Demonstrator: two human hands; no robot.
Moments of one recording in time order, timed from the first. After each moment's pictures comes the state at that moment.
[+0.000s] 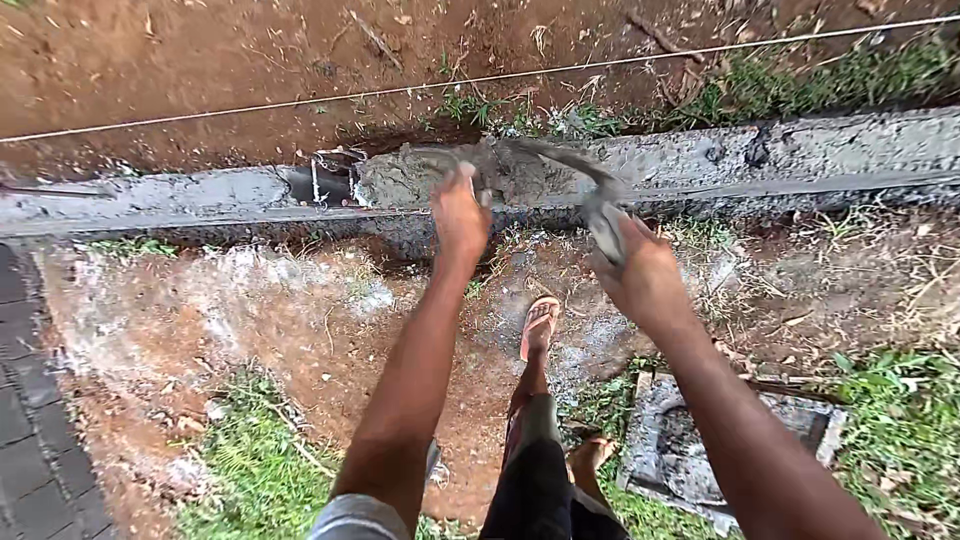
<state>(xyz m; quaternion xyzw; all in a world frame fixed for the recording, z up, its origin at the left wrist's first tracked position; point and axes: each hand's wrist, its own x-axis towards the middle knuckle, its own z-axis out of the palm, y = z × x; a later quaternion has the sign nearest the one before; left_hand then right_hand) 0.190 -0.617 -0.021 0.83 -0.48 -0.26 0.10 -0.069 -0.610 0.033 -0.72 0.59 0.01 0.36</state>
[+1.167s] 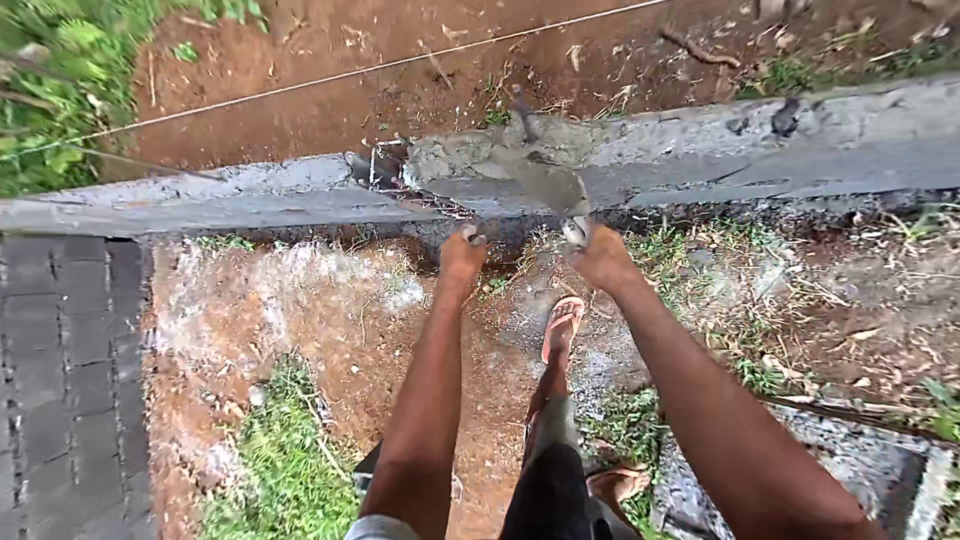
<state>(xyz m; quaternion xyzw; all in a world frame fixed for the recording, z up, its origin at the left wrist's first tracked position) 0.195 -0.472 -0.022 0.85 -0.36 -0.36 0.11 -0.044 -0.552 0.009 -0.65 0.57 0.06 0.50</state>
